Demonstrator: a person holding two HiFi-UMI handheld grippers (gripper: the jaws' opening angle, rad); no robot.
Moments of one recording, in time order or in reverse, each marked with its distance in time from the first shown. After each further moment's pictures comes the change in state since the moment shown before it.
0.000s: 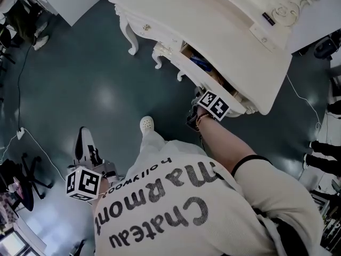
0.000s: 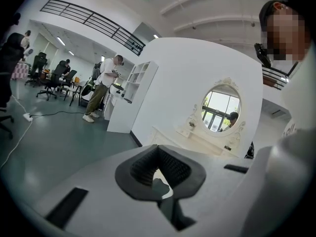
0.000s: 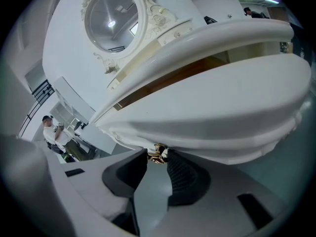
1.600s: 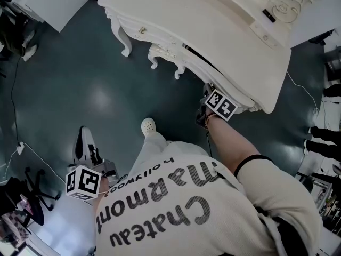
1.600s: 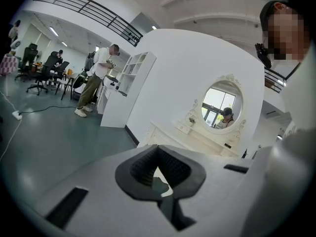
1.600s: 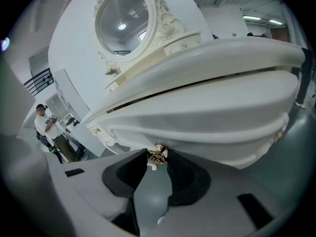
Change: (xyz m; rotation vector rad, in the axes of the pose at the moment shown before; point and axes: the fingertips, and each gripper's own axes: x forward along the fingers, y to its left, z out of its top) left arm 0.074 0.028 0.015 -0.002 0.092 -0.069; right arm 0.015 -0.007 0.033 -0.103 -0.104 -0.083
